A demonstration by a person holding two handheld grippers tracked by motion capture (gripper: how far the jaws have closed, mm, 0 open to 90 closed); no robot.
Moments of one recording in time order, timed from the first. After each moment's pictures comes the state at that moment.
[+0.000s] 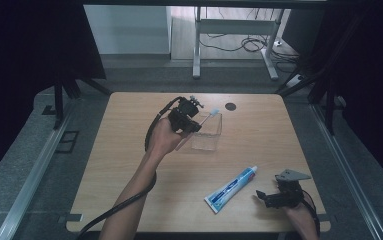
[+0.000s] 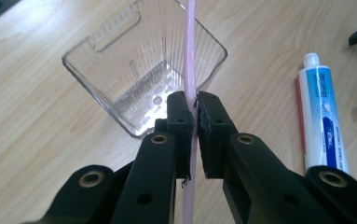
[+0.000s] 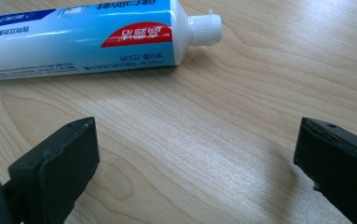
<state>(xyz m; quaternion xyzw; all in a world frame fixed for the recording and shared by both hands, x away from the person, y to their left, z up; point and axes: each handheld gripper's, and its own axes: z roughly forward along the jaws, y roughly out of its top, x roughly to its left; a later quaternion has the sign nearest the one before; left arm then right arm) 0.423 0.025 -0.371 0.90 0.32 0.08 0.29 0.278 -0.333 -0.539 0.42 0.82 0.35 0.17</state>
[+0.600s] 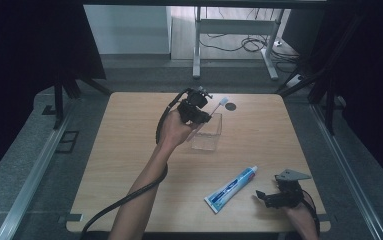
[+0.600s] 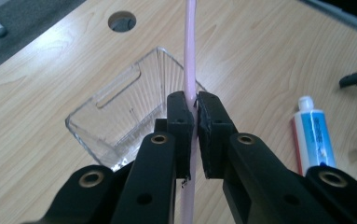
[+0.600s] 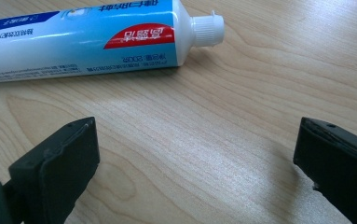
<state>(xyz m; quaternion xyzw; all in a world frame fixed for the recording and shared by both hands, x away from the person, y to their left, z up) 0.442 0.004 -0.361 0.89 0.31 0.09 0.33 0.278 -0.333 -0.539 0.42 0.82 0.36 0.17</state>
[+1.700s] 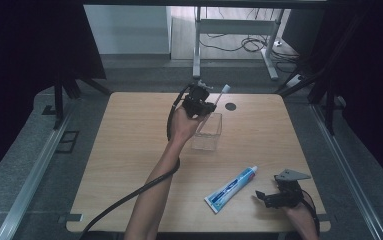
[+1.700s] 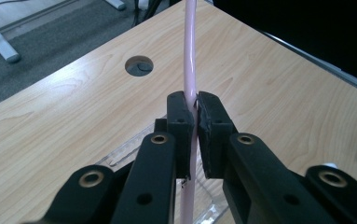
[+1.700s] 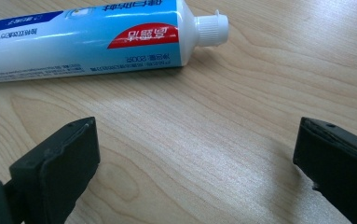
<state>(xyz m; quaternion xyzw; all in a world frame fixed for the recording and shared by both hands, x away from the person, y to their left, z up) 0.474 -0.005 -0.382 0.84 0.35 0.11 0.40 0.279 -0.332 -0.540 0.42 0.82 0.36 0.16</state>
